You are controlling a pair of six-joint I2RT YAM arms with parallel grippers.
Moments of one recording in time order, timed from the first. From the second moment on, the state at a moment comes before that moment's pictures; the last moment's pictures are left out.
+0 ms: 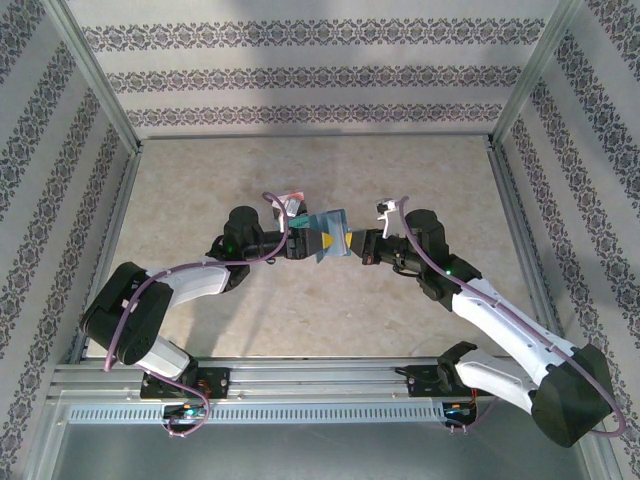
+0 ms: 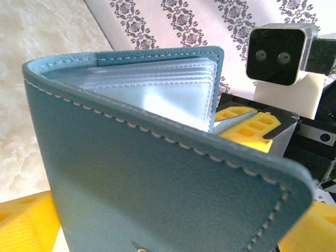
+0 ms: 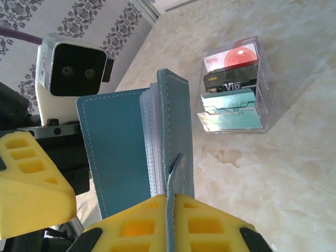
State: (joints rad) left arm -0.50 1.52 0.67 0.72 0.83 -0.89; right arm 0.52 1.02 0.67 -0.05 -0.42 0.59
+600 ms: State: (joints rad) left arm -0.53 1.58 0.69 0.72 0.80 -0.89; right arm 0.59 1.02 0.74 -0.15 -0.31 0.56
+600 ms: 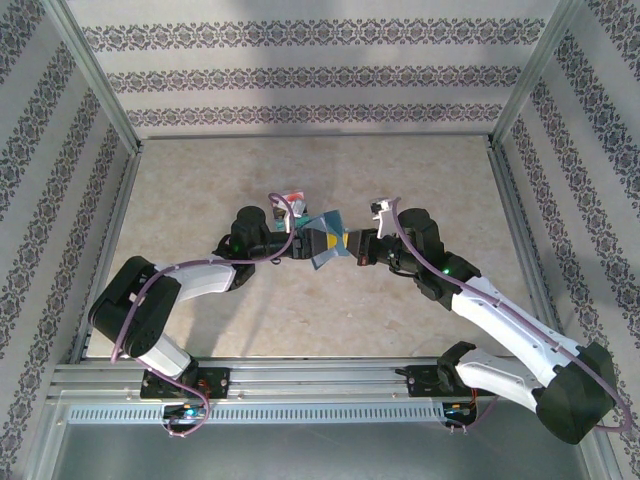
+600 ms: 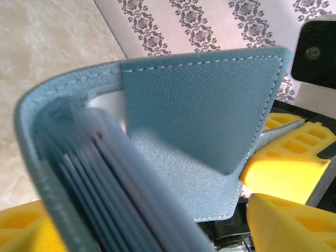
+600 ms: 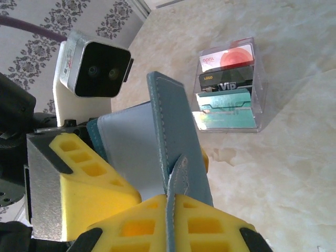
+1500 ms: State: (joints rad) left arm -0.53 1.52 0.69 0.63 0.80 -0.84; right arm 0.53 1.04 0.70 -0.08 -0.36 0.58
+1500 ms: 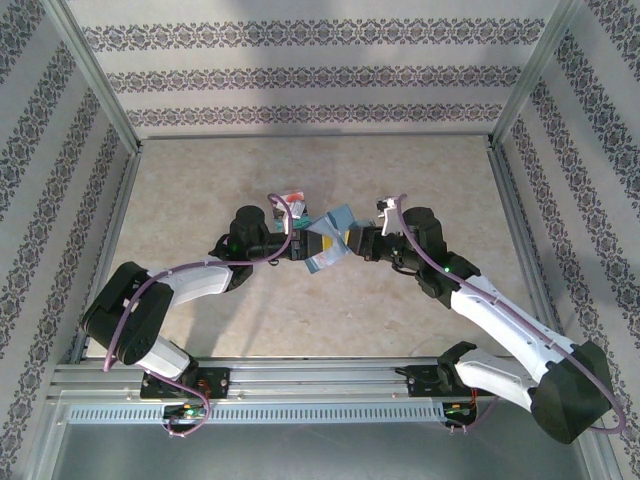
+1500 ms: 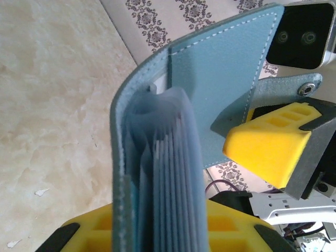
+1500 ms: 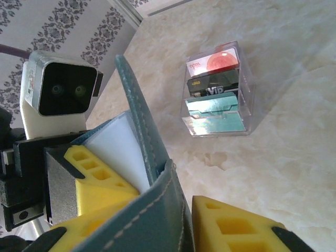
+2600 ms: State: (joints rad) left arm -0.53 1.52 0.67 0.75 0.87 -0.93; right arm 0.49 1.08 0.64 -0.02 -0.35 0.67
